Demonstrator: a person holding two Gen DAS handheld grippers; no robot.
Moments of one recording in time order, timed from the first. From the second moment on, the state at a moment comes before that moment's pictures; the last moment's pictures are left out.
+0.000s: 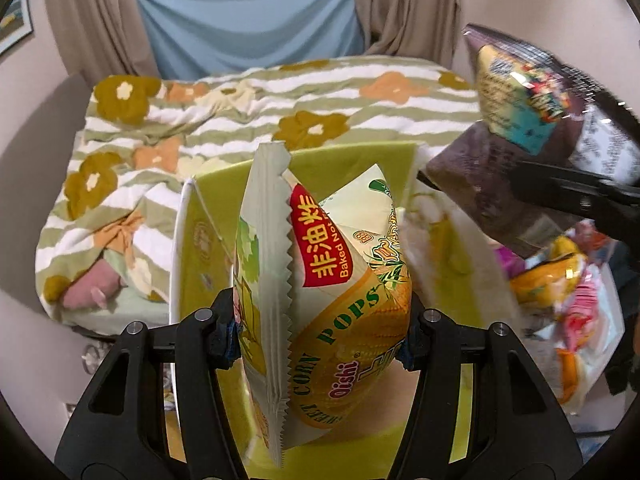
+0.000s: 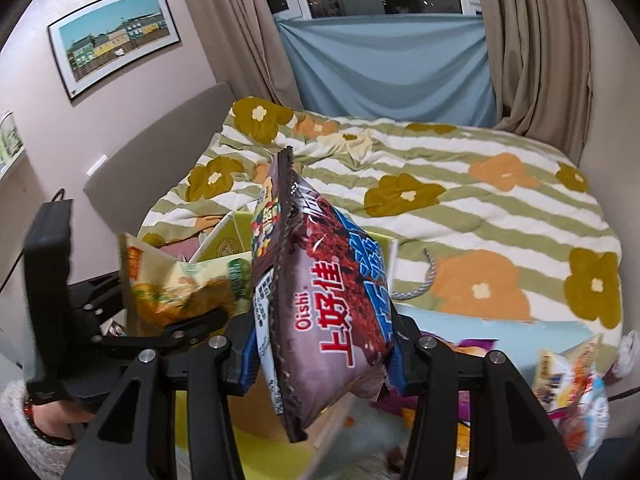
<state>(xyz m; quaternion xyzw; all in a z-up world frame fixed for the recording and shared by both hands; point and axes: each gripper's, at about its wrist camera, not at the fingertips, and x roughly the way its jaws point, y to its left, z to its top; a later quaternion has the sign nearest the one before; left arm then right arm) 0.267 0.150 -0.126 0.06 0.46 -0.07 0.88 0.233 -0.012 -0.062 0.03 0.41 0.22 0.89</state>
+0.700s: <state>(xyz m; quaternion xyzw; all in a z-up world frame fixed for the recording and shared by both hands) 0.281 0.175 -0.152 0.05 0.49 -0.03 0.87 0.274 0.025 -0.100 0.02 0.46 0.20 0.87</state>
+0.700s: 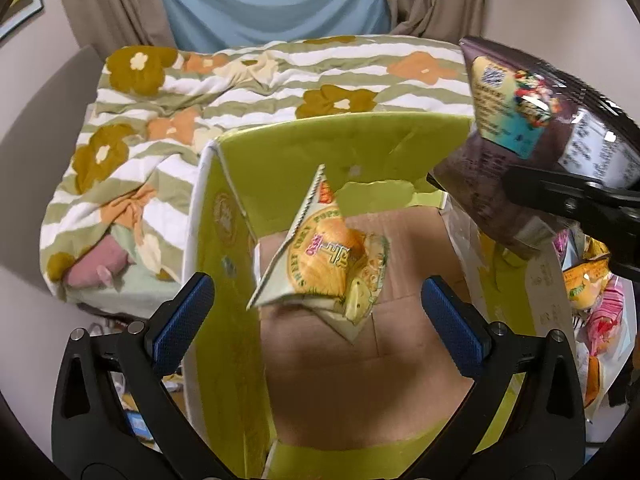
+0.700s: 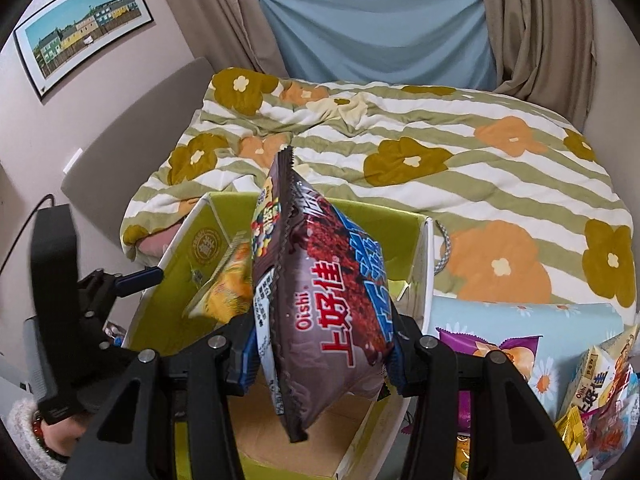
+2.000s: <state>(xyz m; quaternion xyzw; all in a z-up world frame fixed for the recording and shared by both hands) 0.233 0.188 -0.094 0.03 0.45 -0.03 0.89 0.251 0.037 -0.058 0.00 0.40 0.18 0.90</state>
